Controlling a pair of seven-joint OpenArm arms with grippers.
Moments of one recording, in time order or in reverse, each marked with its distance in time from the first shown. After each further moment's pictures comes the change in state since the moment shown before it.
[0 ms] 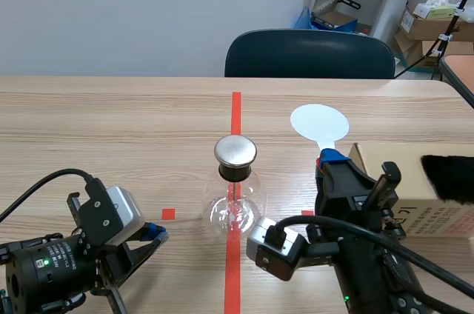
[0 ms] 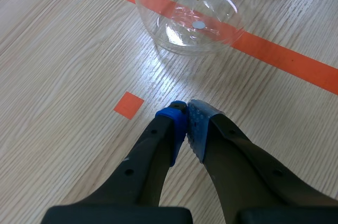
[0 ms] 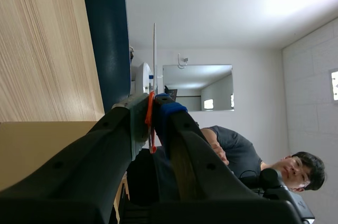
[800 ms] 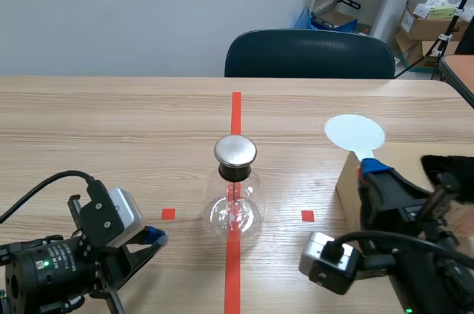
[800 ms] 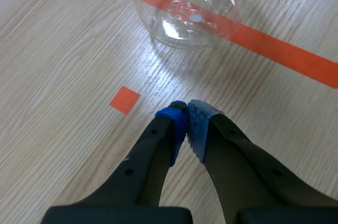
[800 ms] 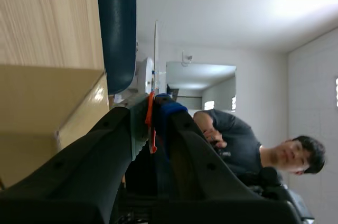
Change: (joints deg) left arm 0.0 -0.7 0.0 0.0 -0.6 -2.3 -0.4; right arm -4.6 3.4 11.8 0.0 7.2 -1.7 12.0
